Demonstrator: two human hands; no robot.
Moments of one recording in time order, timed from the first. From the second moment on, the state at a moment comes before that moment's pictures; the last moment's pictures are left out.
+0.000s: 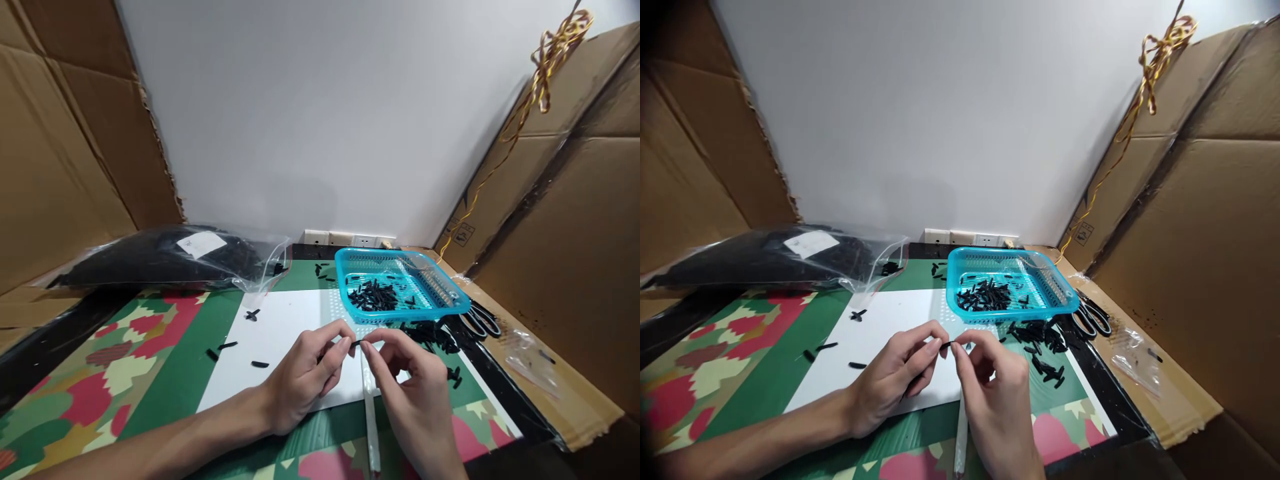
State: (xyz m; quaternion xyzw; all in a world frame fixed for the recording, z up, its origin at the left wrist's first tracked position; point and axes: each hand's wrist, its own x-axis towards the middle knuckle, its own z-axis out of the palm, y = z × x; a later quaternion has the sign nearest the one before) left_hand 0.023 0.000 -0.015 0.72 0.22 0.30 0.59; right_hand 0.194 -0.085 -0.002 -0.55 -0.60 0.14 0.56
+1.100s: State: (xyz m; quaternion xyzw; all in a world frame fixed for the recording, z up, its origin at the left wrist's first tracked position) left_hand 0.023 -0.004 -0.013 0.74 0.21 0.32 0.56; right_hand 0.198 -0.088 -0.007 -0.49 -0.55 0.29 0.61
